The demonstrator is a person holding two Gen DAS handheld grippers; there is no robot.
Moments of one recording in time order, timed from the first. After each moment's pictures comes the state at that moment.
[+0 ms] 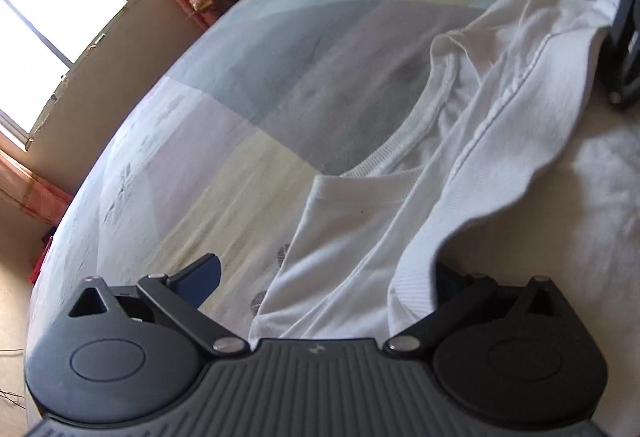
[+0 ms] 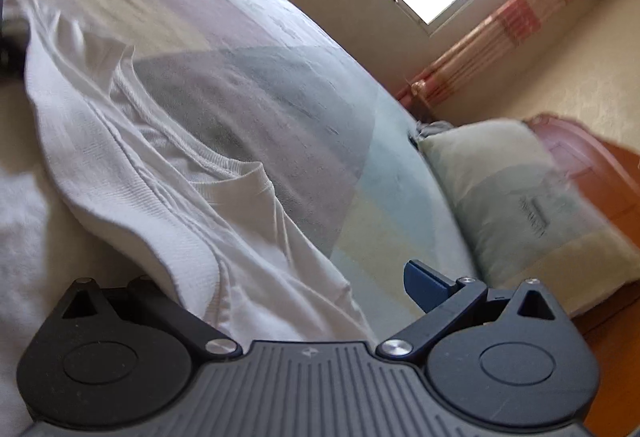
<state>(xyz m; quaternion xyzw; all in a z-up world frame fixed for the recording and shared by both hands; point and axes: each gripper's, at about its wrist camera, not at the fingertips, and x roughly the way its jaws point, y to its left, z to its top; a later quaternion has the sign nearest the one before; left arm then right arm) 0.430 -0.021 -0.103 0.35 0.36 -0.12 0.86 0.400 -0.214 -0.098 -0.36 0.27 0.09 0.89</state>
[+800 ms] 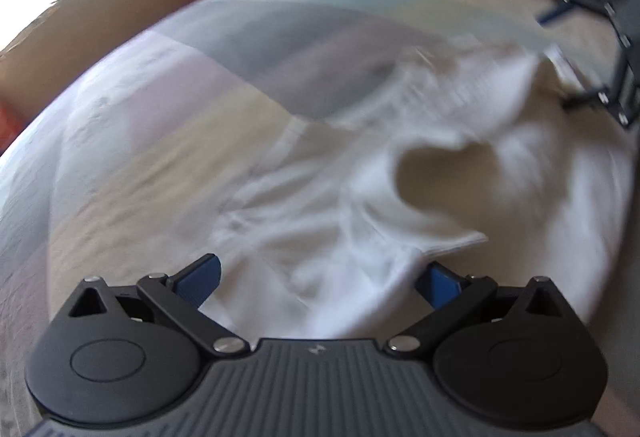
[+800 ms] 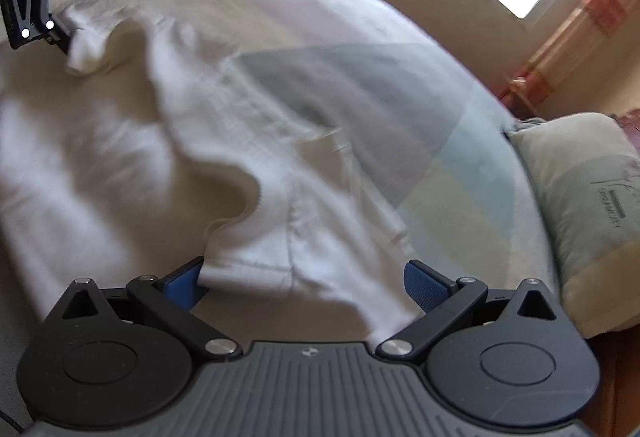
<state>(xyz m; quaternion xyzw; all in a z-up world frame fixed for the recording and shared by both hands) 0.391 0.048 -0.069 0.19 0.40 -0.17 0.88 0.369 -0.261 -0.067 -0.33 0.32 0.23 0.86</state>
